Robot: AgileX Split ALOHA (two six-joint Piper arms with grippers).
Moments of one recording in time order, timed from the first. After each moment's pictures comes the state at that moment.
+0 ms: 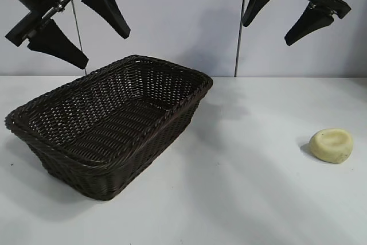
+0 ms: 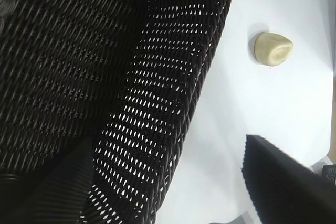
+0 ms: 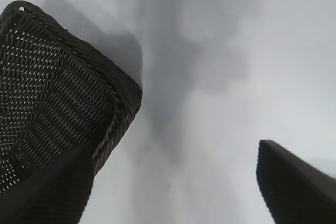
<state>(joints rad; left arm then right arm) -0.24 1.79 -1.40 -0.73 0.97 0.19 0.10 1.95 -1.75 0.39 1.05 -0.08</state>
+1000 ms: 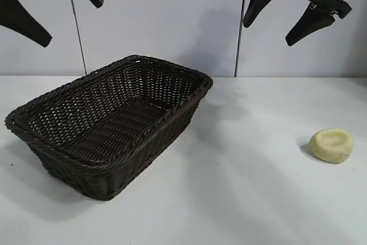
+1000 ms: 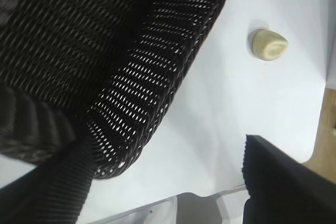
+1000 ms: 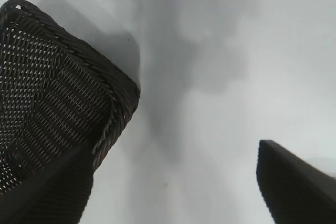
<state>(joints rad) -0.24 1.45 -1.14 -0.48 1.01 -0.34 0.10 1.95 -1.75 0.39 1.05 -0.08</state>
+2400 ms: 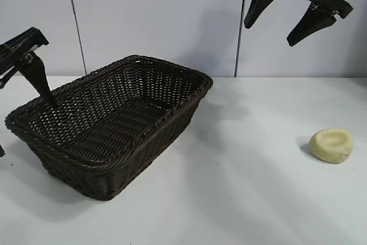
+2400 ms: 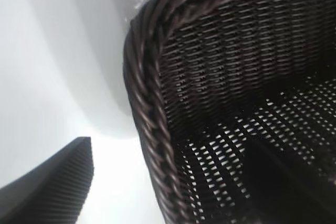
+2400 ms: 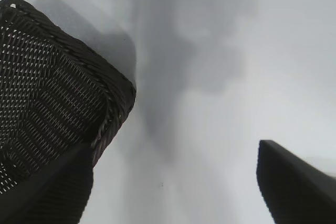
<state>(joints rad) -0.24 1.63 -0.85 -0.43 0.55 -0.65 0.10 1.95 -1.75 0.37 1.06 -0.08</state>
